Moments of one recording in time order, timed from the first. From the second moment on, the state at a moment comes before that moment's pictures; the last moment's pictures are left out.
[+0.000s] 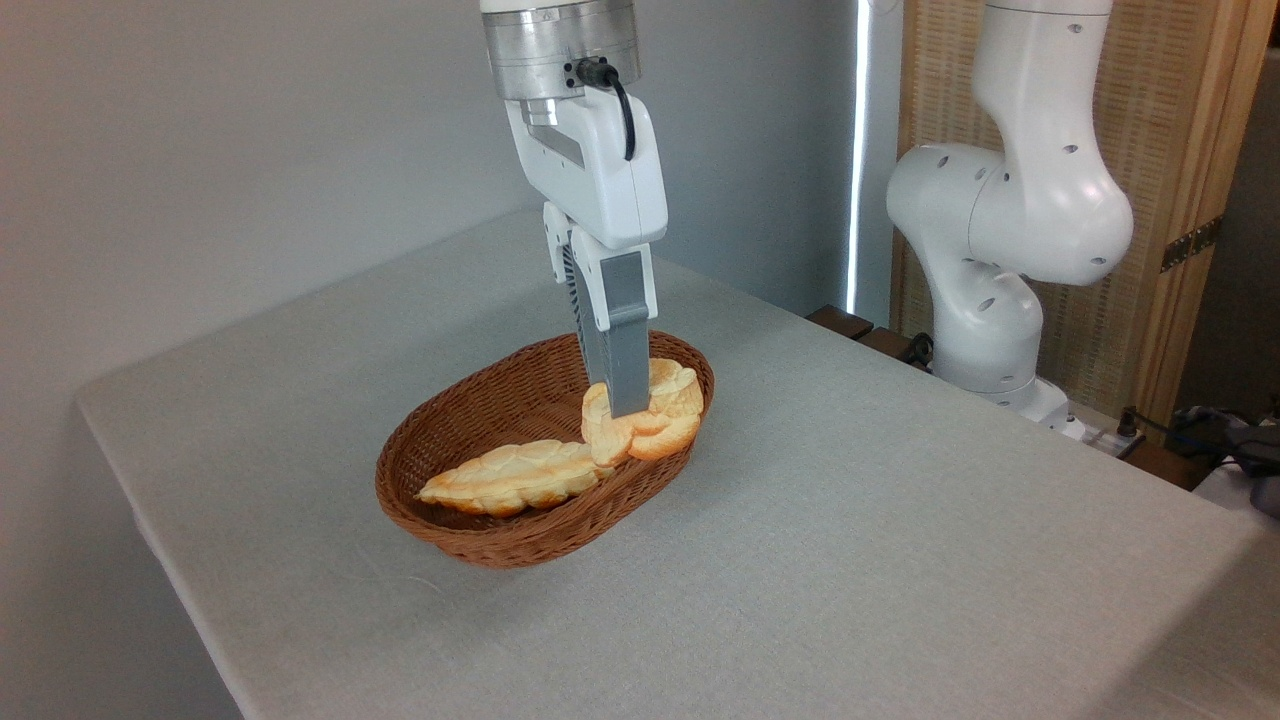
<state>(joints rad) 0.01 -0.20 0.01 -1.89 0.11 1.78 1.10</state>
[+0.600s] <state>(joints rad) 0.01 -0.20 0.01 -1.89 0.11 1.78 1.10</state>
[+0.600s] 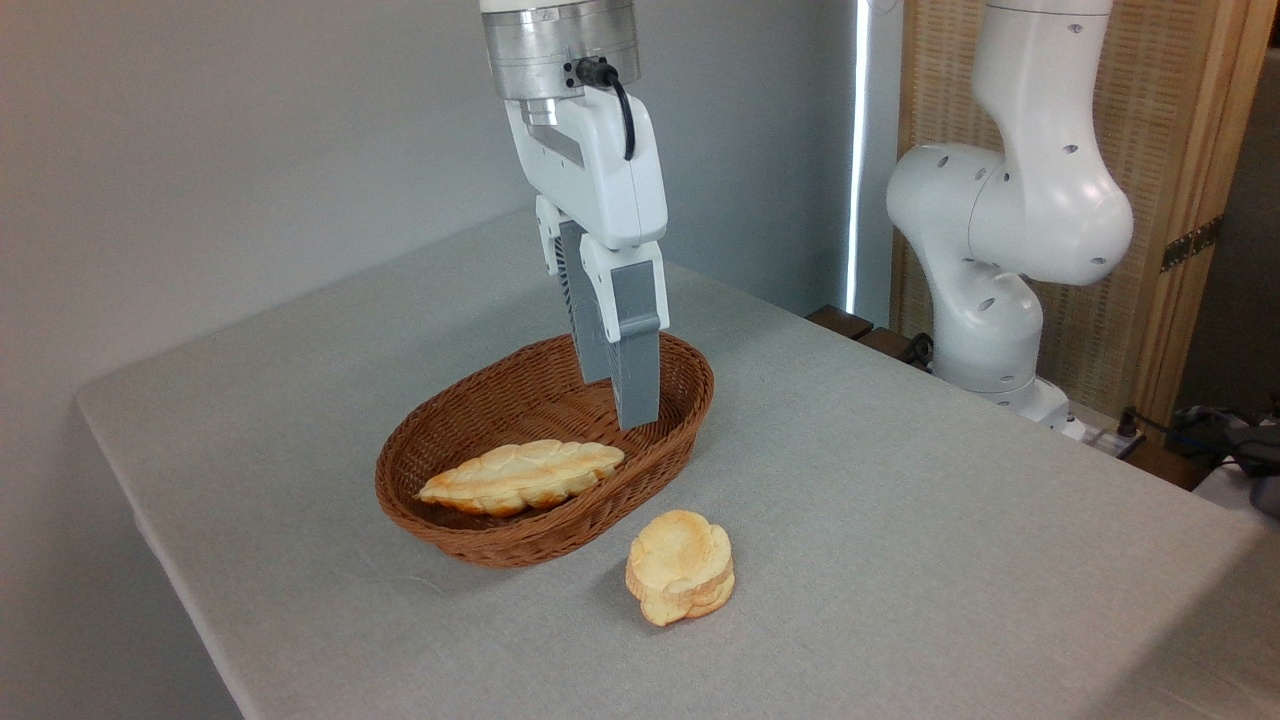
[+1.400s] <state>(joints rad) -0.08 -0.02 -0.02 -1.70 -0.04 1.72 0.64</state>
